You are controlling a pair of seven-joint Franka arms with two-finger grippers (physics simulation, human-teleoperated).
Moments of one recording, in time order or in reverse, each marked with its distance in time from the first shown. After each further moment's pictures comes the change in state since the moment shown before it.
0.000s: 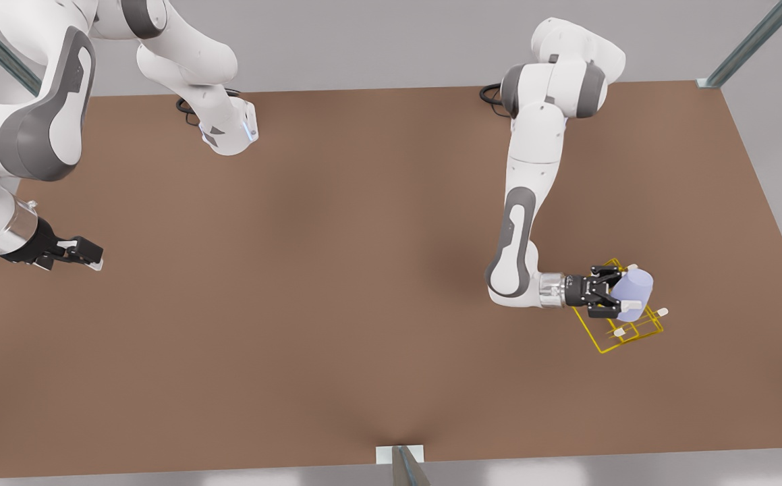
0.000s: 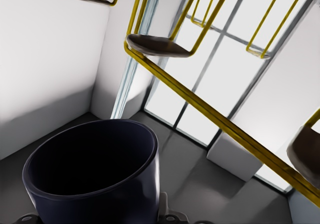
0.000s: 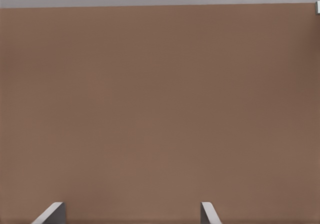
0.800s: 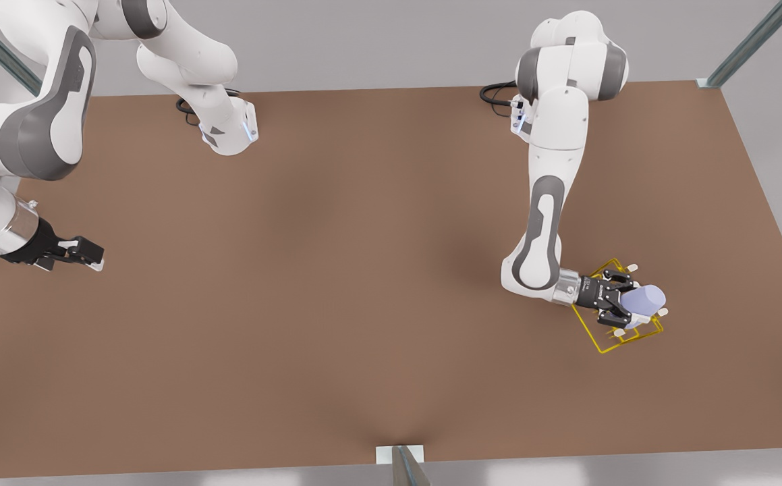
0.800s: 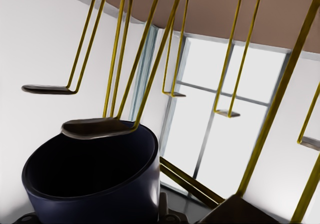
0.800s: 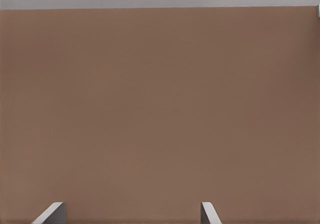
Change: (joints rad) left arm 0.052 -0.133 0.006 -0.141 0.001 0.337 0.100; right arm -0.001 0.000 0.005 0.003 0.002 0.004 -0.002
